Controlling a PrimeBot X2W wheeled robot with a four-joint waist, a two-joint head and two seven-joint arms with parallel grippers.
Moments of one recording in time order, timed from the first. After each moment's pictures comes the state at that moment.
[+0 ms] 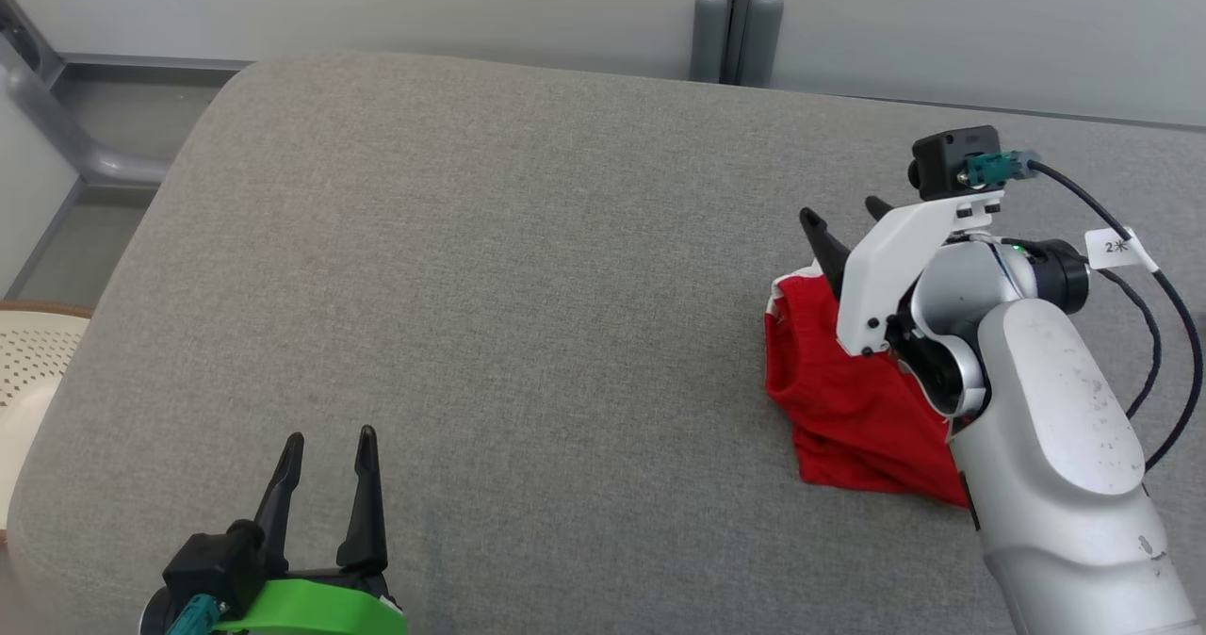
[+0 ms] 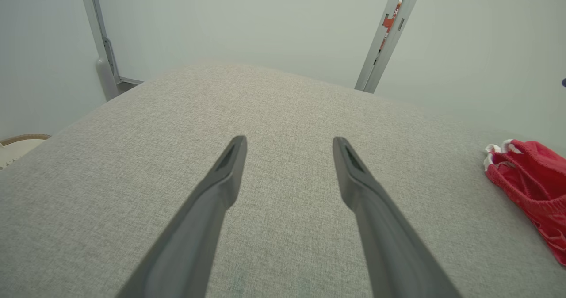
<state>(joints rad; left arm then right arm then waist) 0.03 0.05 -0.06 0.20 -0.30 -0.12 -0.26 -0.56 -0.05 0.08 0.34 0.21 0.13 0.51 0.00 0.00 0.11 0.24</state>
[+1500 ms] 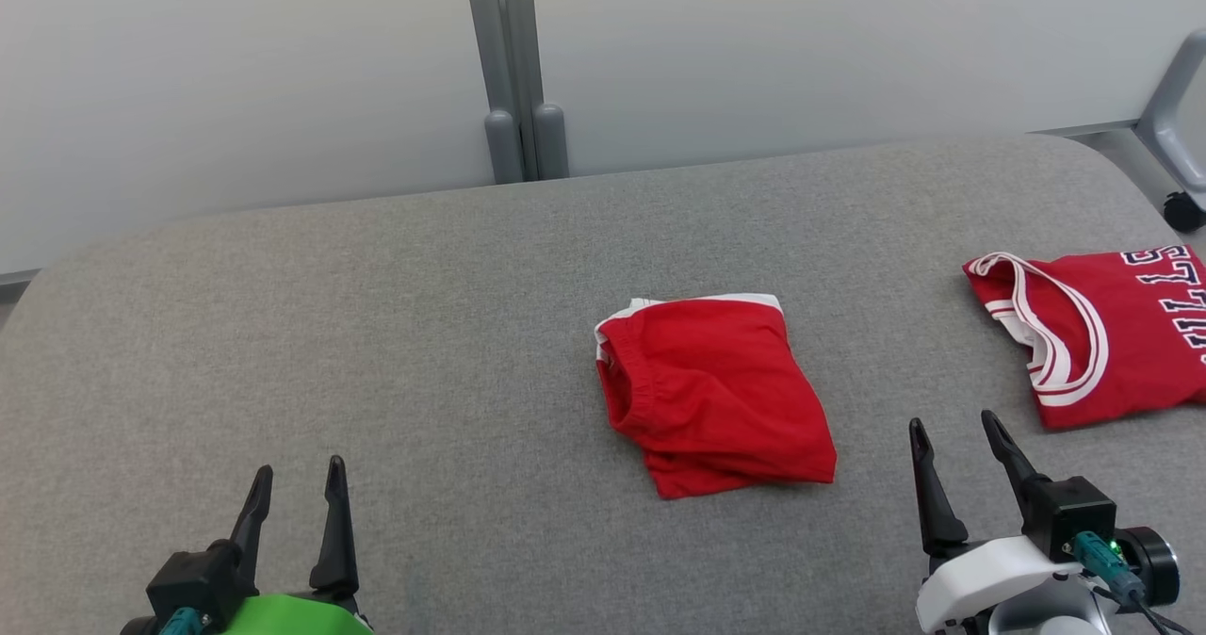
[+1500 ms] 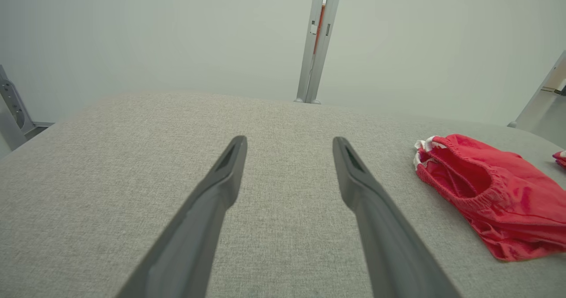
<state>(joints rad) 0.03 0.05 0.02 0.28 -0.25 -0.13 -0.26 0.01 -0.05 -0.03 0.25 0.04 0.13 -0.26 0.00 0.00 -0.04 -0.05</state>
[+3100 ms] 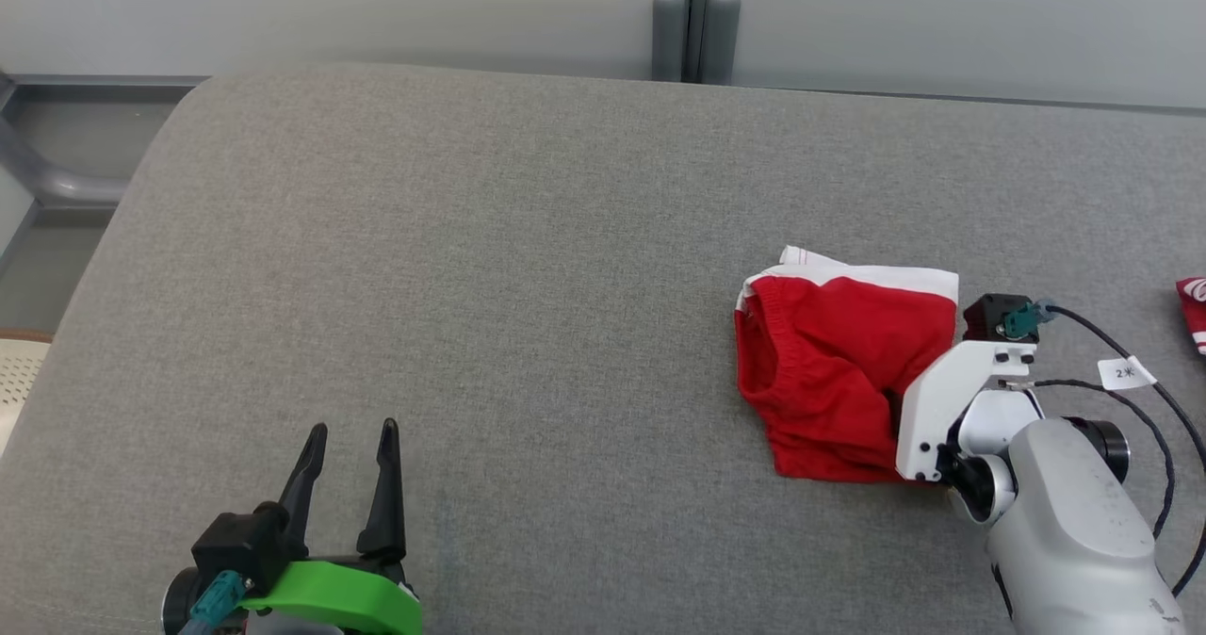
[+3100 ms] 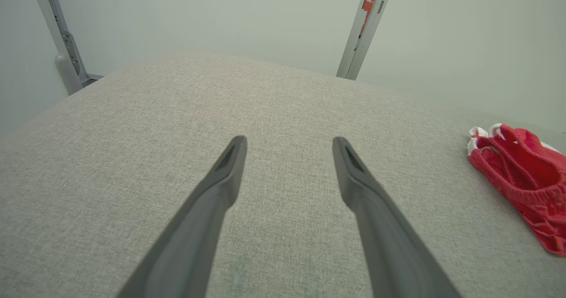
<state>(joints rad) -0.02 0.05 -0.08 0.27 -0.29 -0.13 -0.26 -0.46 -0.06 -0.06 0.73 0.17 0.13 0.48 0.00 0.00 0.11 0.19</state>
